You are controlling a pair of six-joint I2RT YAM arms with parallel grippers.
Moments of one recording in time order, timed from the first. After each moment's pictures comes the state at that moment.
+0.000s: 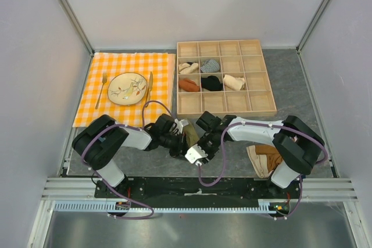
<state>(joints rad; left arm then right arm) -0.70 1.65 0.48 0.27 0.76 -0.82 0.91 1.63 0.89 -0.56 -0.57 -1.40</state>
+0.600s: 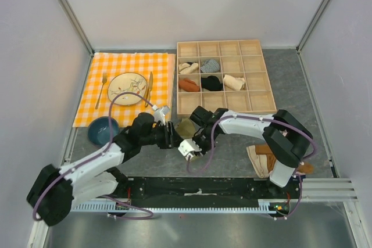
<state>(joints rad) -0.67 1.07 0.45 0.02 0.46 -0.78 0.90 1.73 1.03 -0.65 -0.58 -1.31</state>
